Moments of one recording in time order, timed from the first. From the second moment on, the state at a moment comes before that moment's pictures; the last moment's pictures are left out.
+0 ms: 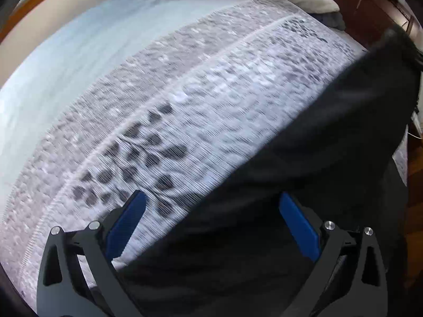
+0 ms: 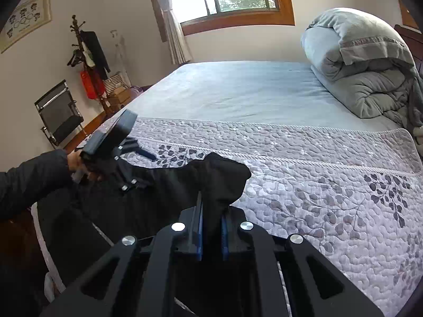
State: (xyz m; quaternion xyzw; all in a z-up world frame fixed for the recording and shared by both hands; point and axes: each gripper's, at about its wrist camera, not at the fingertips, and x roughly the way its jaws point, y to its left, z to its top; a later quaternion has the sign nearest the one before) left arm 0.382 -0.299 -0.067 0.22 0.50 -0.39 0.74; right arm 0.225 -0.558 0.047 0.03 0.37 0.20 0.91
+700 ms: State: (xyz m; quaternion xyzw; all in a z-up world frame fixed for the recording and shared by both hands) left arm 0.362 -0.311 -0.080 0.24 0.51 -0.54 0.63; right arm 0.217 -0.570 0.045 0.06 0.36 0.20 0.91
